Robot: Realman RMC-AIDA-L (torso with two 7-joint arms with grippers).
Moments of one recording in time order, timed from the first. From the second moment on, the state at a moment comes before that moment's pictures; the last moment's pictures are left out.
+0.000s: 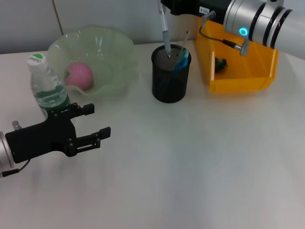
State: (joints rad) left arm -0.69 -1.99 -0.43 0.24 2.88 1.57 -0.82; right arm 0.85 2.06 -0.90 -0.42 -1.38 -0.94 1.31
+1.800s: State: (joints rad) left arm -0.68 -2.02 -0.37 0.25 2.88 1.50 -0.82; right arm 0.85 2.09 -0.89 -0.30 -1.31 -0.93 1.02
